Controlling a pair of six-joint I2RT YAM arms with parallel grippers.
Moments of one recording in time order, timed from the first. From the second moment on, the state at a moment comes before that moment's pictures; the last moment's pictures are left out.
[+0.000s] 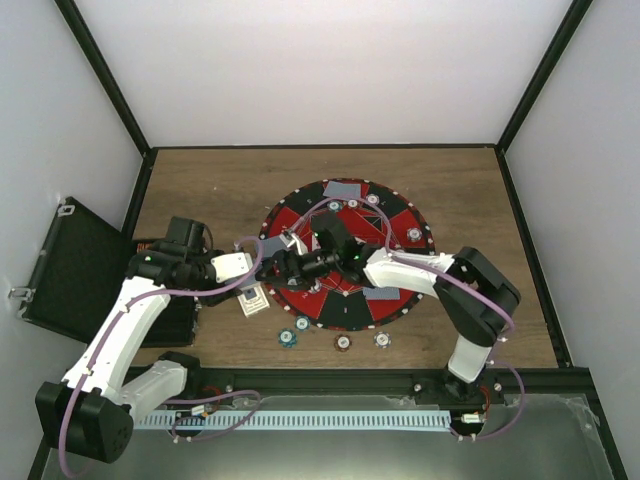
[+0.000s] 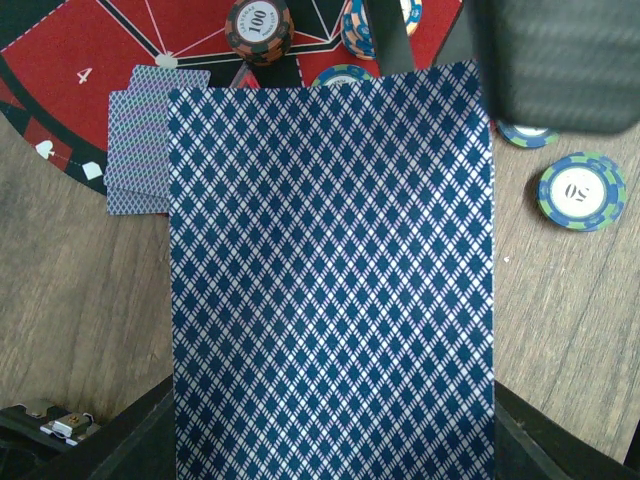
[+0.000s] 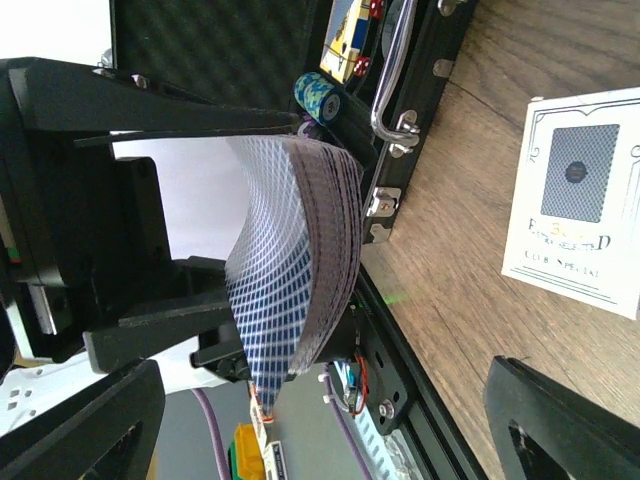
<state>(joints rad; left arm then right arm) -0.23 1.00 0.88 -1.02 0.34 0.96 0.86 1.72 1.02 0.19 -0.81 0.96</state>
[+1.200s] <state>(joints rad) -0.23 1.00 0.88 -1.02 0.33 0.96 0.83 1.85 1.08 0.34 -0.87 1.10</state>
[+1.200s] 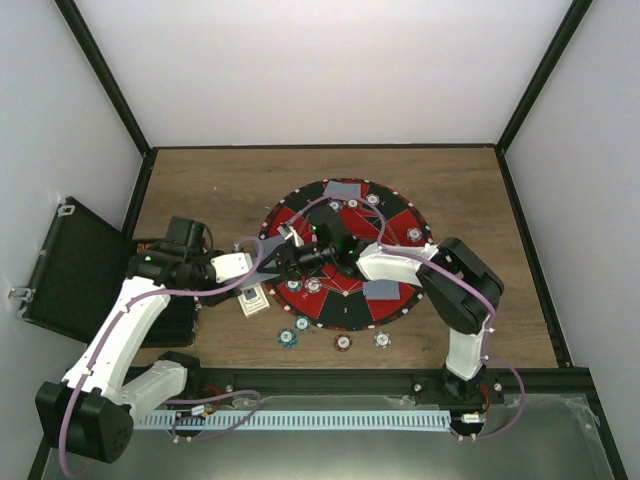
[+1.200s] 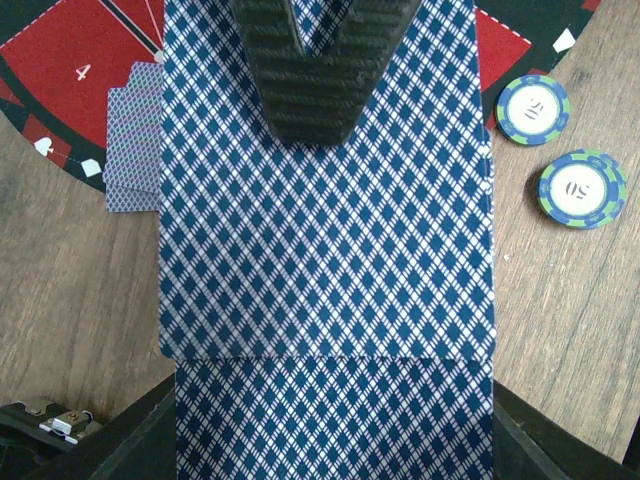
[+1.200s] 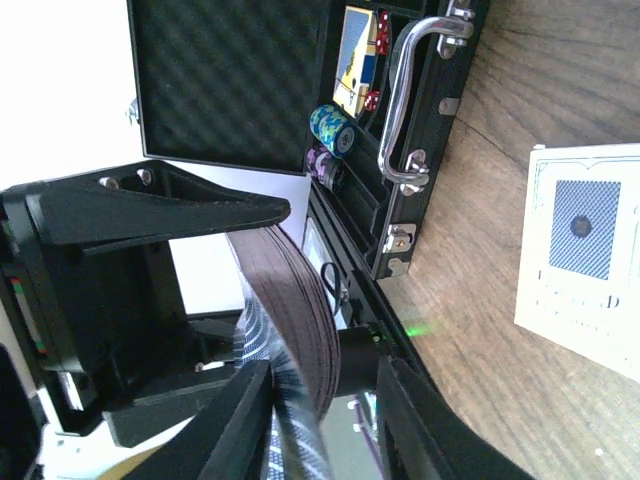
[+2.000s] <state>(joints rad) -0.23 1.00 0.88 -1.02 0.33 0.96 0.66 1.65 0.98 0.23 -0.89 1.03</state>
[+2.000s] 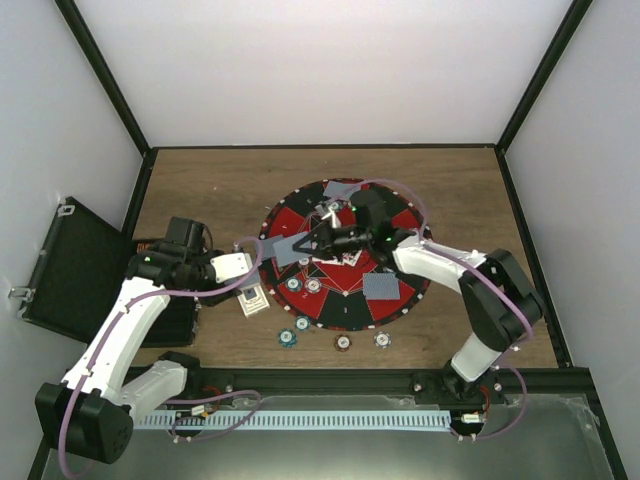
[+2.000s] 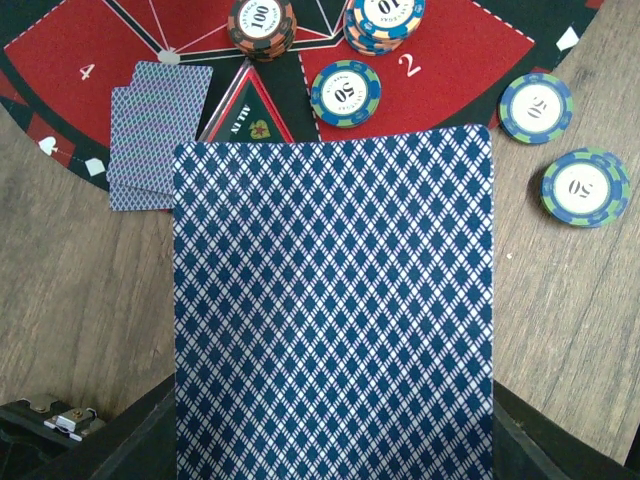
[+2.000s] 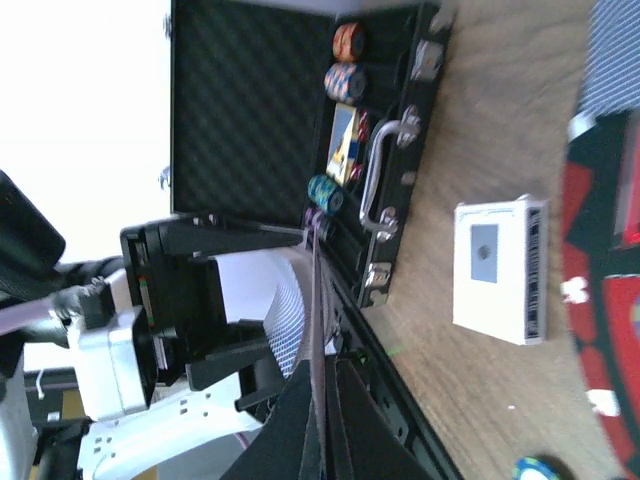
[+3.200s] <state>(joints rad) -0.23 1.00 0.88 -1.02 0.32 0.97 0.16 2.01 1.27 -0.37 -0.52 0.51</state>
